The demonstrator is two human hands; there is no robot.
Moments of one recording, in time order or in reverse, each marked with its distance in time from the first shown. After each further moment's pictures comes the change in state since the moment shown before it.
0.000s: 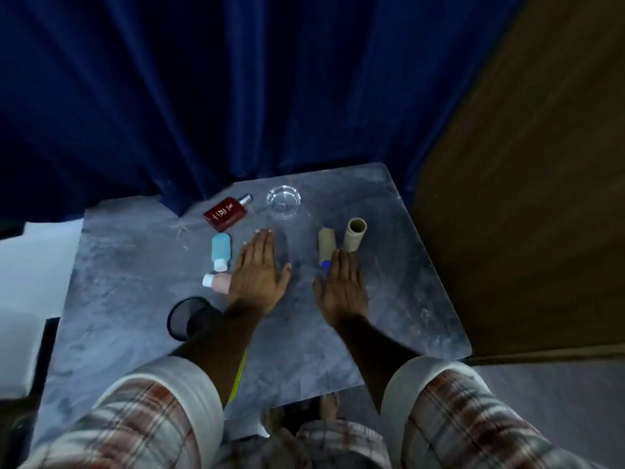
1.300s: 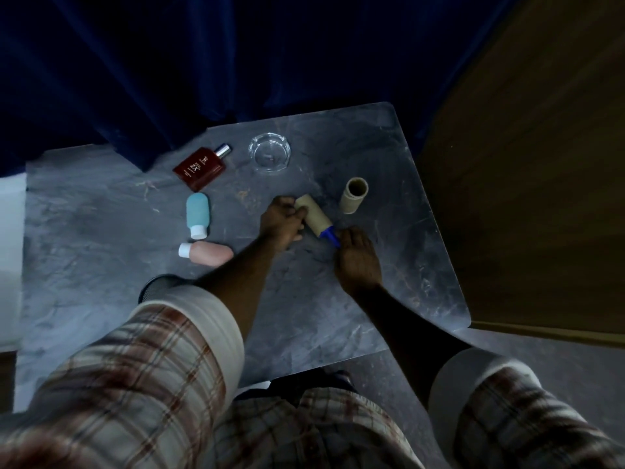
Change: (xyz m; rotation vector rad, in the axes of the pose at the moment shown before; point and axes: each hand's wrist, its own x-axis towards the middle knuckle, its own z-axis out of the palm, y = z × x) left_hand 0.093 0.049 0.067 -1.113 -0.252 -0.681; right_hand 0.031 0.058 0.017 -0.026 -0.196 -0.035
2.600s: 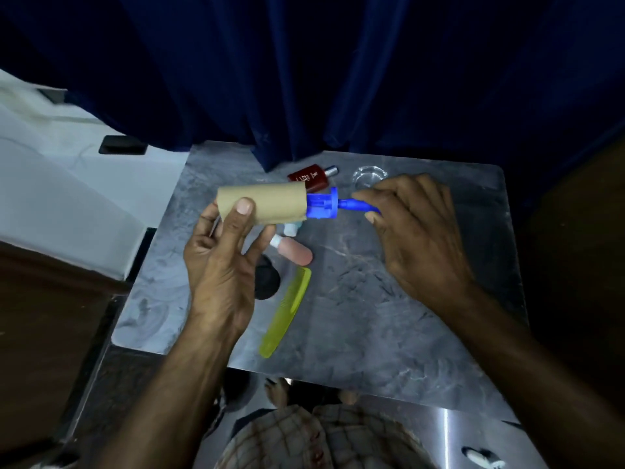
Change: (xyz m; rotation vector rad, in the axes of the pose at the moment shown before) left_hand -0.248 0.045 -0.154 -0.936 0.426 0.458; right_hand -0.041 -0.106 -0.196 0.168 0.516 -0.850
